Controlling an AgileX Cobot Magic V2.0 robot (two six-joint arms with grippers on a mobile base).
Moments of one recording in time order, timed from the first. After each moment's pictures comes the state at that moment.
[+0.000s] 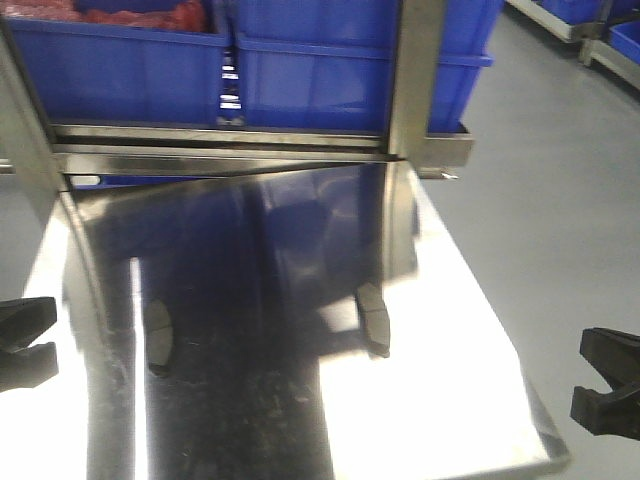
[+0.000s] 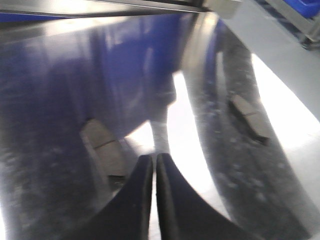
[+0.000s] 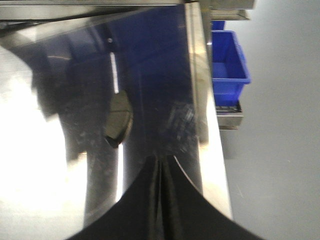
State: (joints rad) left arm -0.39 0.76 -0.60 0.04 0.49 -0.35; right arm 0.38 0.63 -0.49 -0.24 0.47 0.43
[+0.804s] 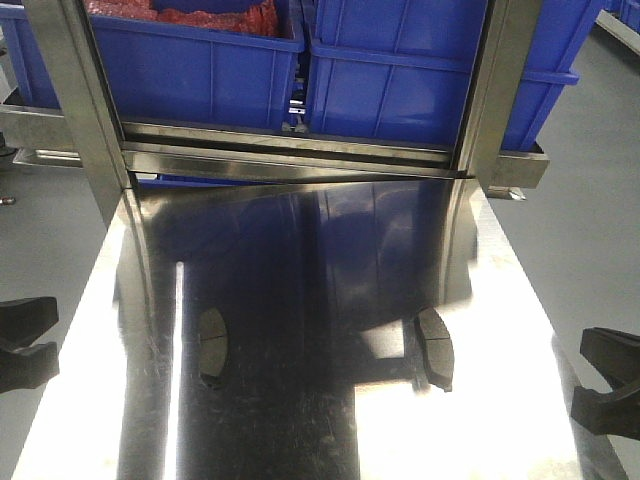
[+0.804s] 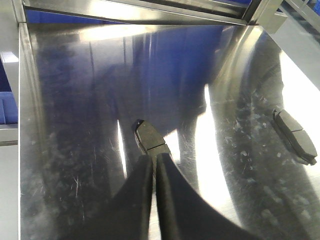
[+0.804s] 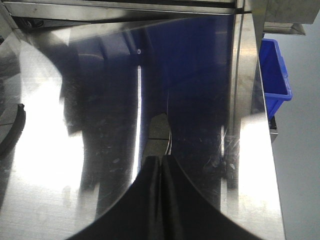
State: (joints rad) left arm -0.39 0.76 -0.60 0.04 0.49 -0.35; right arm 0.38 0.63 -0.49 -0.24 0.47 0.43
